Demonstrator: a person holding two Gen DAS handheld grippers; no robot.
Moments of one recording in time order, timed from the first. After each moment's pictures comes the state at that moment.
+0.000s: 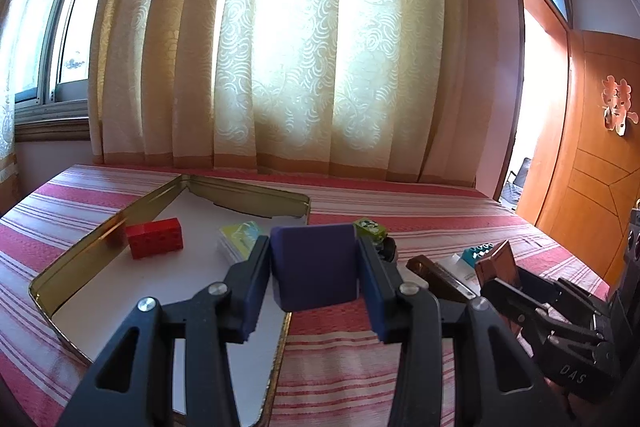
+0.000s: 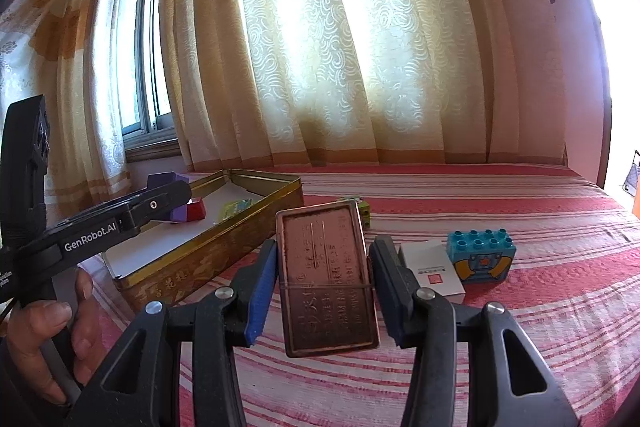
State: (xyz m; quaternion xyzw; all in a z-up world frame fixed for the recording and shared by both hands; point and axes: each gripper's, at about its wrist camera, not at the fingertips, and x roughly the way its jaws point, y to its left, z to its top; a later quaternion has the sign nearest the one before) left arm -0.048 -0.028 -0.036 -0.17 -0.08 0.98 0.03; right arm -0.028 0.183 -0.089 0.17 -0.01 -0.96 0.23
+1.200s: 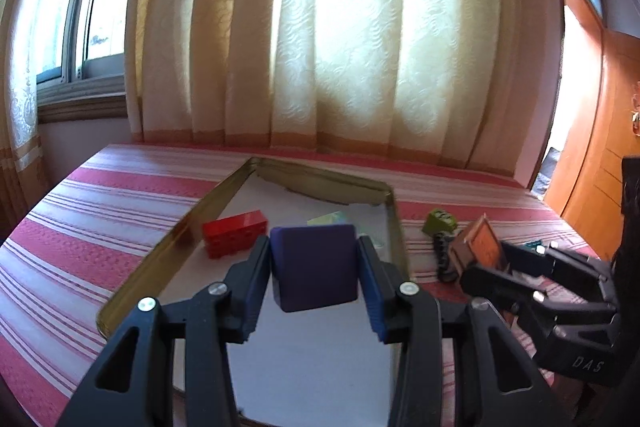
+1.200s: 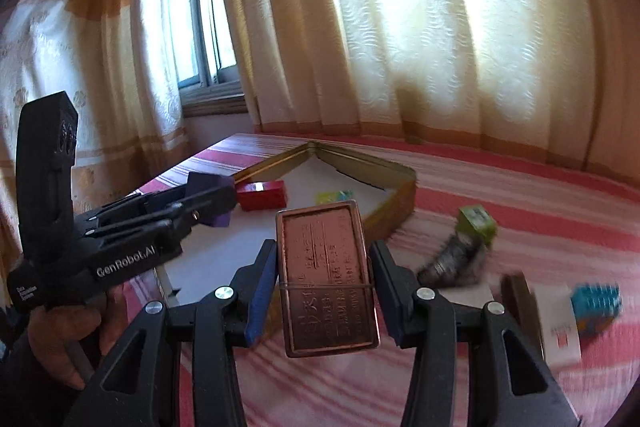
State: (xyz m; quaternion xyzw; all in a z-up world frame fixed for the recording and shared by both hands) left arm -0.070 -0.110 -0.028 -0.24 -0.08 0.97 -0.01; right arm -0.075 0.072 -0.064 0.24 0.05 -0.91 0.35
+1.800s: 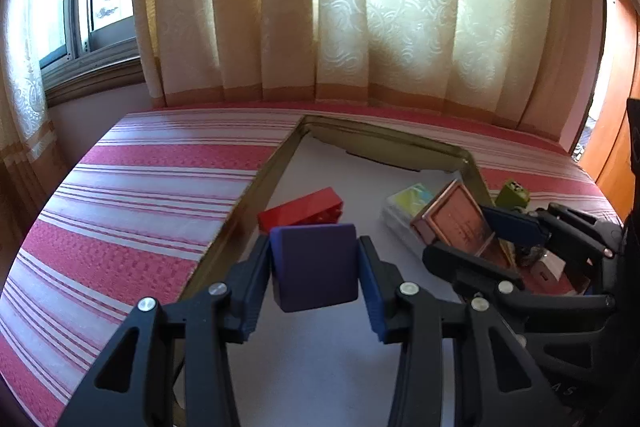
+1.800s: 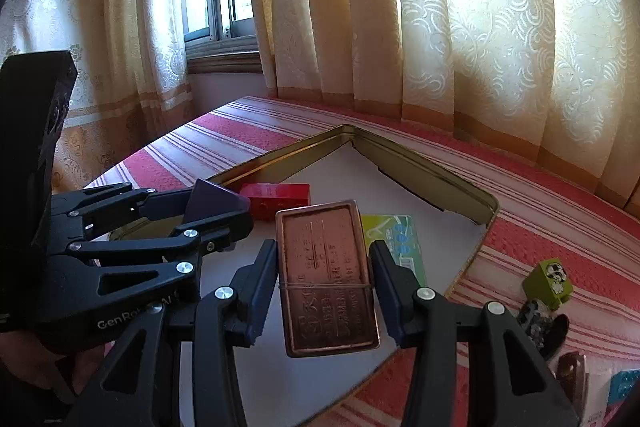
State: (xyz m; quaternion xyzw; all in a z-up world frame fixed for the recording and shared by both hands) left arm -0.122 -0.150 -0.045 -0.33 -0.06 0.94 -0.06; right arm -0.134 -0.018 -0.082 0.29 0.11 -0.88 0.36
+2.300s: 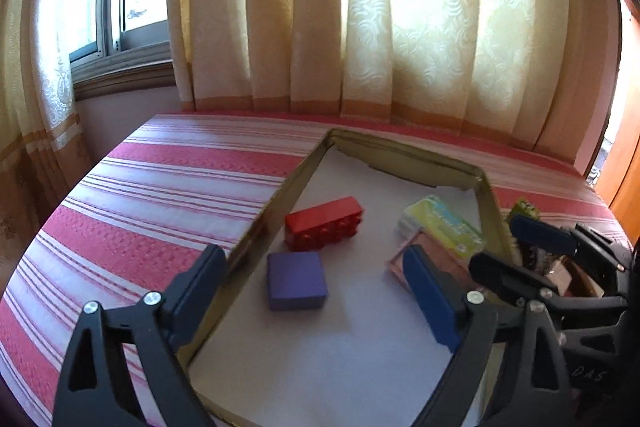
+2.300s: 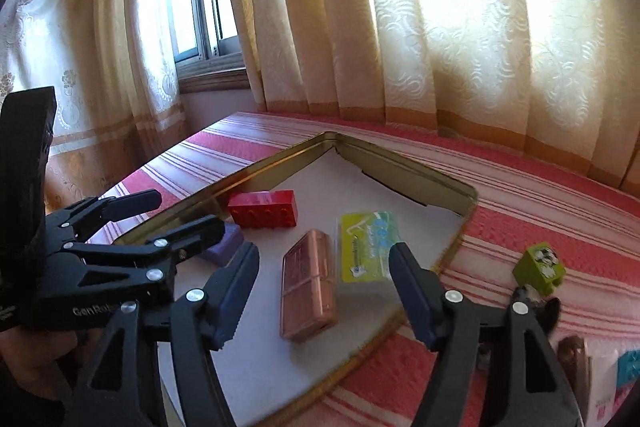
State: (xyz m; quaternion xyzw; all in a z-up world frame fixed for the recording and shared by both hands) left arm -0.098 -0.146 -0.037 -0.30 -0.08 0.95 -0.10; right arm -0.127 0.008 -0.076 0.28 0.07 -0.89 0.35
